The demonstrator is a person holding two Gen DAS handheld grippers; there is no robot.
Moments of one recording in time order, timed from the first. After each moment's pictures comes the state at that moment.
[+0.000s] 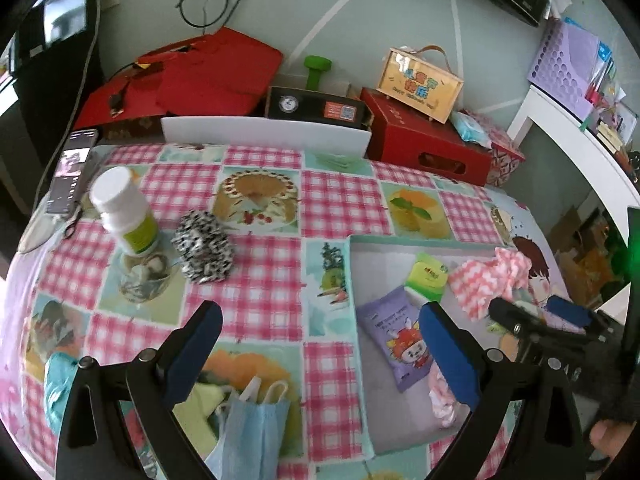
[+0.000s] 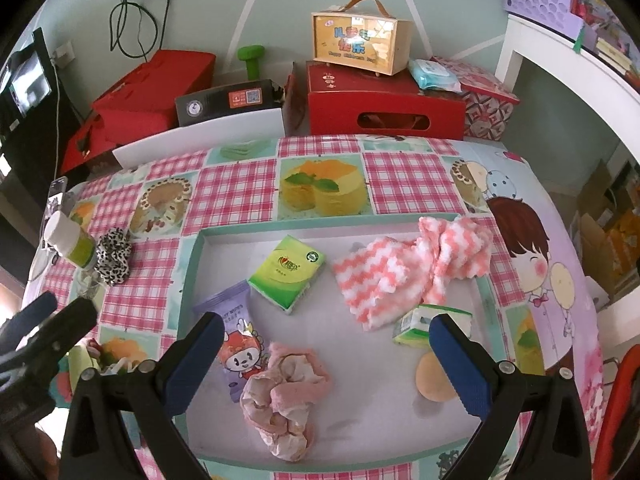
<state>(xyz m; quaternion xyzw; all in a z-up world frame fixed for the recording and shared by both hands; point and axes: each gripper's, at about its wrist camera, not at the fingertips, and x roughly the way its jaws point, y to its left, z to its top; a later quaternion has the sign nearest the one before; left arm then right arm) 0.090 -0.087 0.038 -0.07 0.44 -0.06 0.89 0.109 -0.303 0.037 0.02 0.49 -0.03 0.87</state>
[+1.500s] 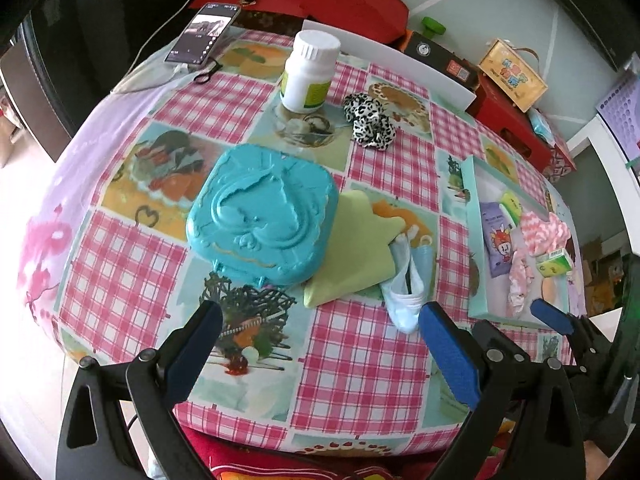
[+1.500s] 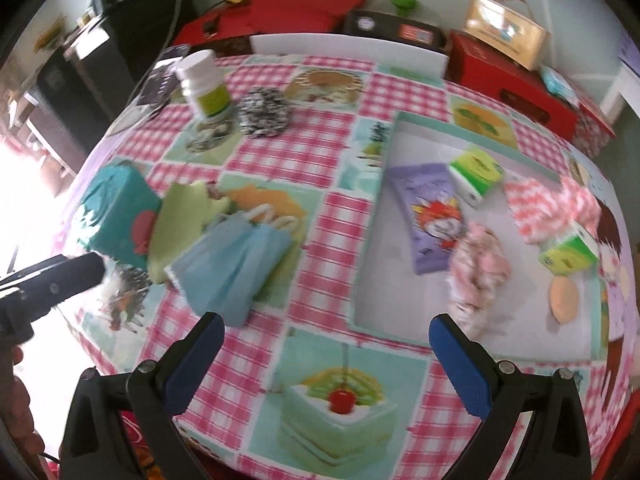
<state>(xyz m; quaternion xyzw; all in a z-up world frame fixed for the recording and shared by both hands) -0.021 0.048 0.000 -0.17 0.54 0.03 0.82 0.013 -0.161 -0.001 -0.08 0.55 0.13 0.82</state>
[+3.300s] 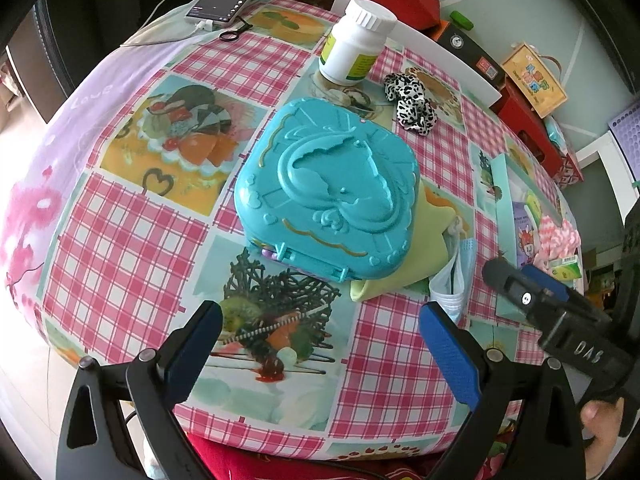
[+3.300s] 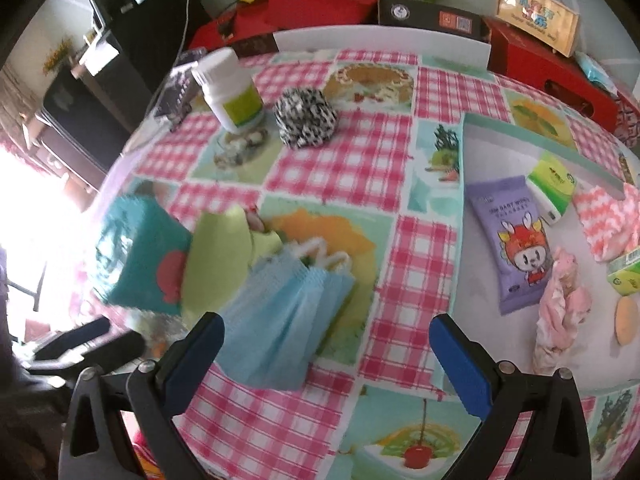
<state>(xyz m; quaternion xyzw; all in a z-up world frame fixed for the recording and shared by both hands) -0.023 0.082 -0.036 -0.21 0.56 0.03 0.80 0.049 -0.122 -0.021 -0.01 0.56 0.18 0.81</state>
